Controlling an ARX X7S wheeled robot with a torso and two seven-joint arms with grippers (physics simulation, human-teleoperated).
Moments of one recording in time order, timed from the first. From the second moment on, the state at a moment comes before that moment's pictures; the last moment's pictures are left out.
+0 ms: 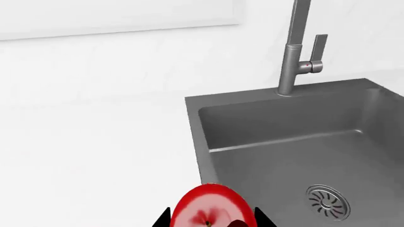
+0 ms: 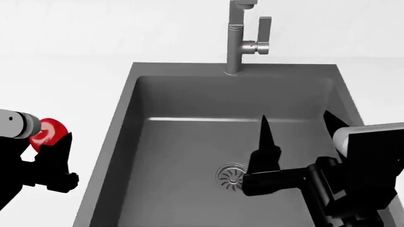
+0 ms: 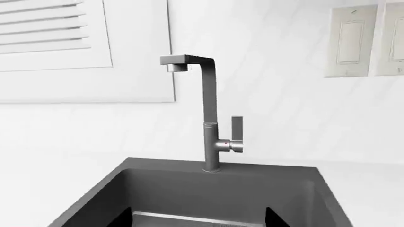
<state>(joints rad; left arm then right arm) -0.67 -0.46 0.02 0.52 -1.07 -1.29 -0.55 0.42 0.50 0.04 -0.56 0.79 0.80 0.21</state>
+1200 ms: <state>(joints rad) -0.68 -0.48 0.03 0.54 -1.13 -1.29 -0.60 0.40 0.53 0.05 -0.58 0.82 0.79 0.23</state>
